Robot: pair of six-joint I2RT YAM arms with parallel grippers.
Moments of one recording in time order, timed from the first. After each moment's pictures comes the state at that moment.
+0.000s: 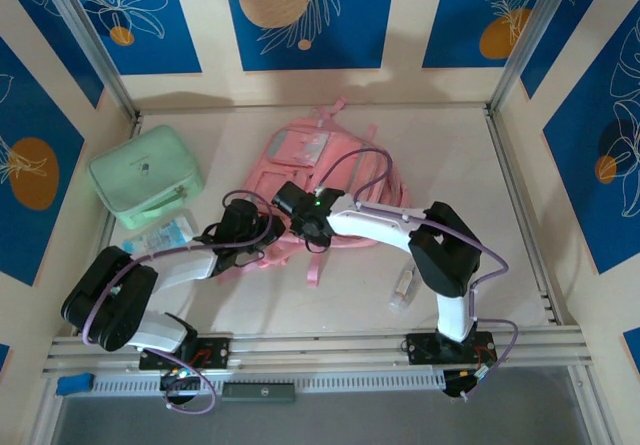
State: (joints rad) left arm -0.54 1.41 0.51 0.21 0.10 -1.02; right arm 0.95 1.90 1.40 -0.74 0.24 1.32
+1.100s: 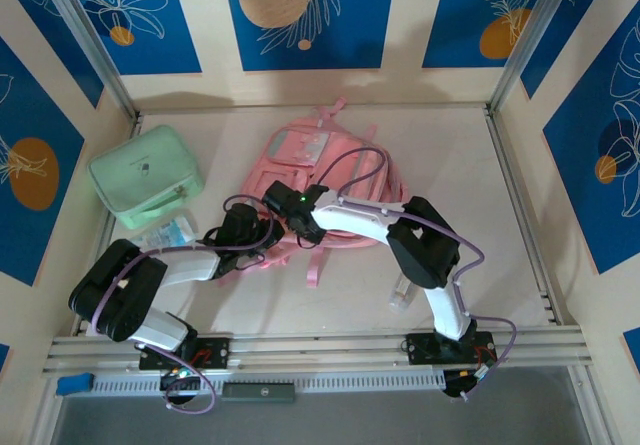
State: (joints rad) left arm -0.54 1.47 0.47 0.30 0.10 -1.02; right arm 0.95 2.04 1.55 -0.84 0.34 1.46
